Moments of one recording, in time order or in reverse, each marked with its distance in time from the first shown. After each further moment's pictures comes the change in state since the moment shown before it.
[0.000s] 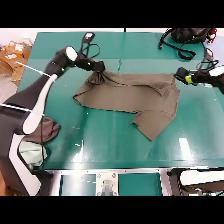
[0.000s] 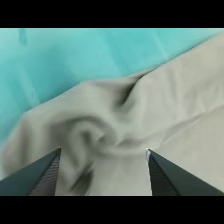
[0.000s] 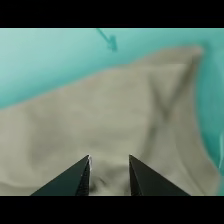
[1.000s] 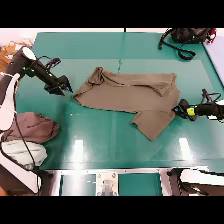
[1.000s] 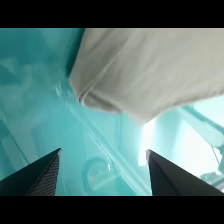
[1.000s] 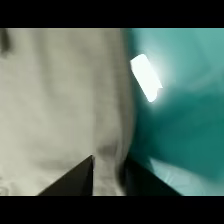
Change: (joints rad) left arm 0.326 0.085 -0.224 -0.004 -0.667 -0.159; right arm -0.175 0.116 -0.468 0.096 0.190 -0.018
